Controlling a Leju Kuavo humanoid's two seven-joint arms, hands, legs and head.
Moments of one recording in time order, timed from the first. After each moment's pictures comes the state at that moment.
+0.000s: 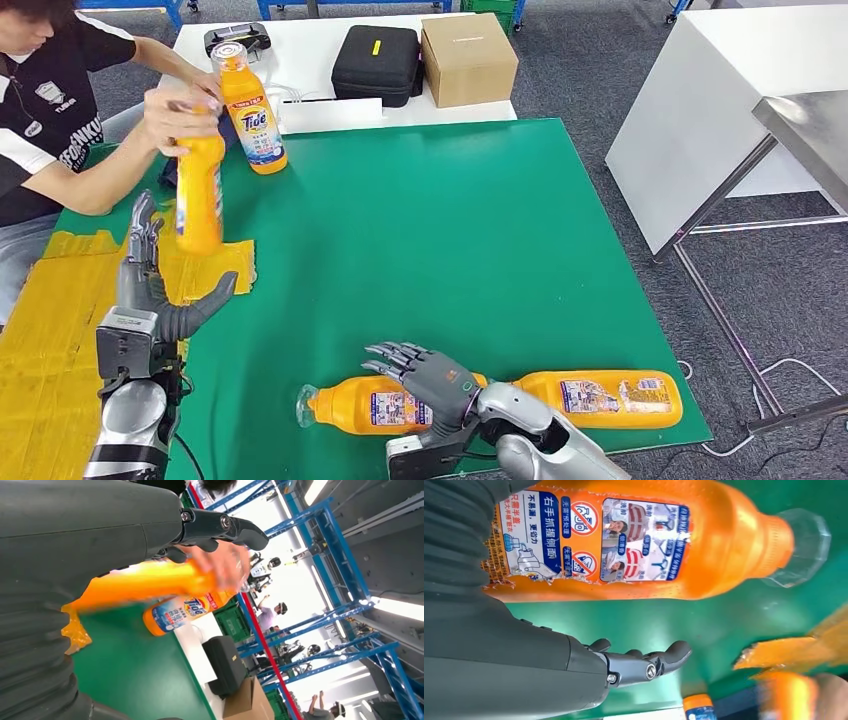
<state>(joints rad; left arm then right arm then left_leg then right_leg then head) -0.16 -0.02 -0.05 -1.50 -0.27 0.18 -0.52 -0.20 -0.20 0.87 -1.36 0.73 0.00 -0.22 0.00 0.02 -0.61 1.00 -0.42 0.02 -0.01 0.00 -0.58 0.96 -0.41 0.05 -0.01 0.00</state>
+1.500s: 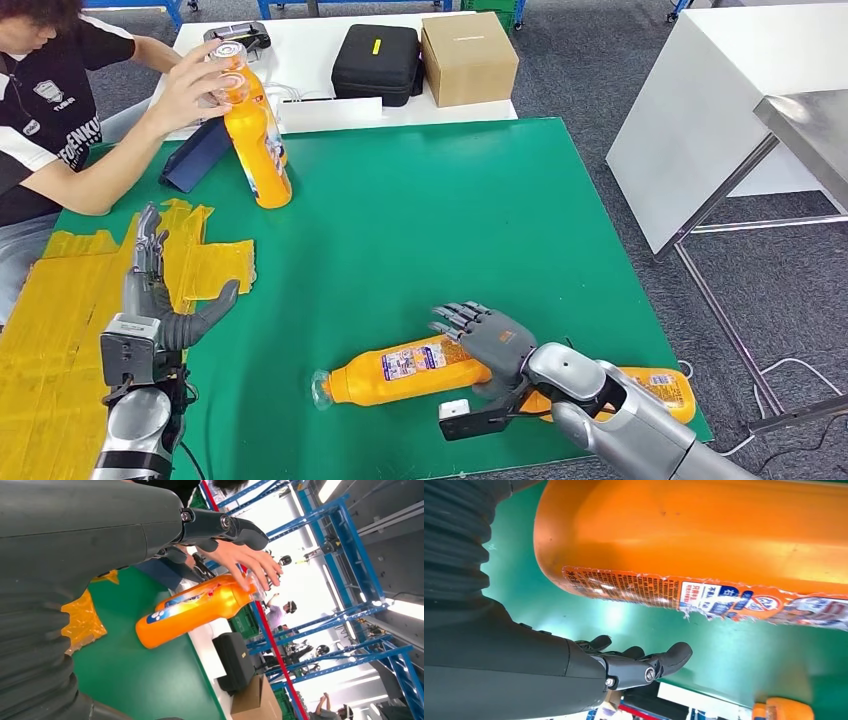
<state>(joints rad) -0.14 -0.03 -0.05 -1.47 -0.25 0.19 -0.53 -0.33 -0.45 0.93 -1.44 0.93 0.05 -0.04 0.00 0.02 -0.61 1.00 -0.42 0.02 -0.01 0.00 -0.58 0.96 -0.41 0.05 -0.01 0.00</state>
